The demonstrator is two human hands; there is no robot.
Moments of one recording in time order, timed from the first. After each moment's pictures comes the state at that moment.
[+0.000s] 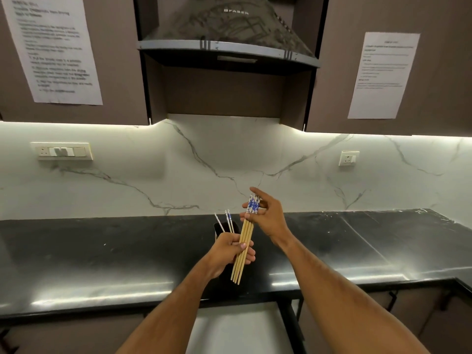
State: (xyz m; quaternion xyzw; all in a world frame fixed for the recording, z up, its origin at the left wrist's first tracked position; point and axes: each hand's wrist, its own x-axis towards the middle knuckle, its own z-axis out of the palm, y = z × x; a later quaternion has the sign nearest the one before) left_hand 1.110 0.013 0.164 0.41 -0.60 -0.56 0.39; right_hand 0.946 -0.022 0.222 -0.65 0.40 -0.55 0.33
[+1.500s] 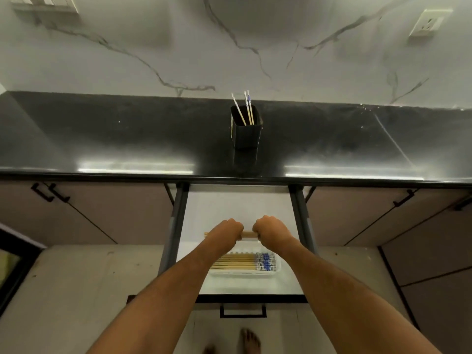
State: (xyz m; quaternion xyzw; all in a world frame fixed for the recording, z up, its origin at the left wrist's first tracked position) left_hand 1.112 0.129 -0.075 0.58 -0.79 -0.19 -0.04; right_hand 0.945 0.114 -0.054 -0.82 0.55 0.10 0.12
